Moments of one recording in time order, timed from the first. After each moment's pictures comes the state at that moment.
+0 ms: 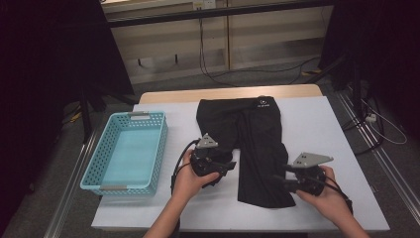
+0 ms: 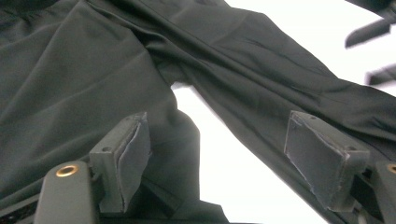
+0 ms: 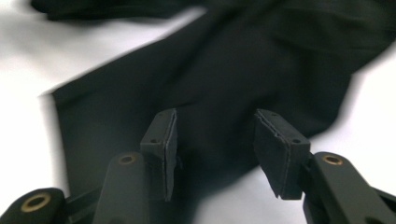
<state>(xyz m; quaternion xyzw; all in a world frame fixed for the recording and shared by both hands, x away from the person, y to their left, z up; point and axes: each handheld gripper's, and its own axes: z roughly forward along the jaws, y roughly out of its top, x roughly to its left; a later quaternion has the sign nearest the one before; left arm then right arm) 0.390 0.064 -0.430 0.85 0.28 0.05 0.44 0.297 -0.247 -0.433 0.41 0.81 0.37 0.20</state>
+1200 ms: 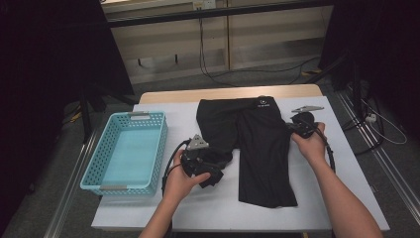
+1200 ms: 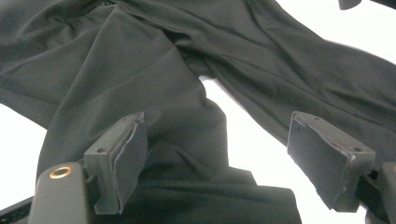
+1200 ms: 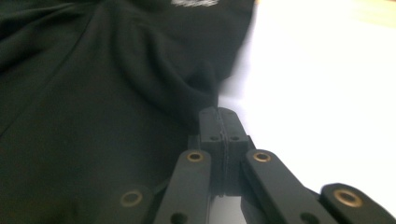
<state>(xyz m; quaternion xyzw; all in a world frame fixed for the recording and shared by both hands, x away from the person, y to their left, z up) 0.388 0.088 -0.426 0.85 0.28 0.08 0.44 0.447 -0.288 -0.442 0.56 0.72 0.32 0.25</state>
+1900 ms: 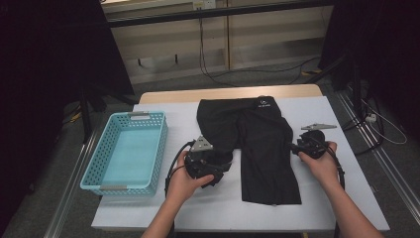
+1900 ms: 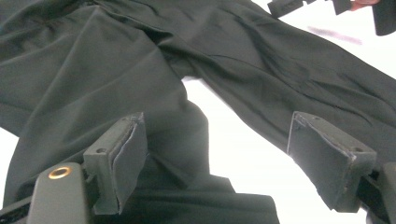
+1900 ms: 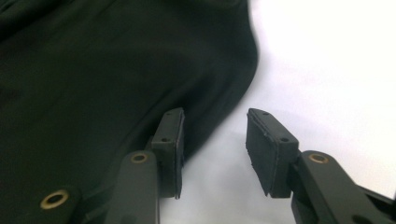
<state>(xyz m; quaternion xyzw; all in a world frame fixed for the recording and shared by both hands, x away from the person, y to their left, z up) 0.381 0.074 -0.428 0.85 0.27 0.07 0.44 0.376 -0.289 -0.452 0.58 0.72 0.32 0.22</state>
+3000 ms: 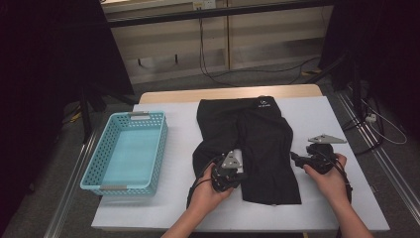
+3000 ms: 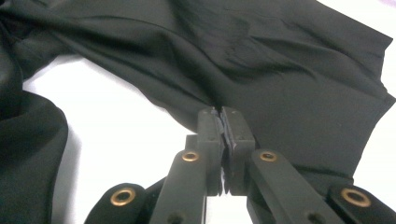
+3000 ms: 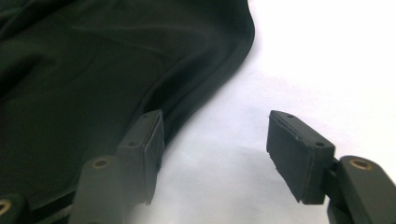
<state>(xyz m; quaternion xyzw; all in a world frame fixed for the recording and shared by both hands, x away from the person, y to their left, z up) 0.352 0.017 -0.458 0.89 0.21 0.03 0.40 0.339 -0.290 -0.448 0.58 0.70 0.33 0.25</state>
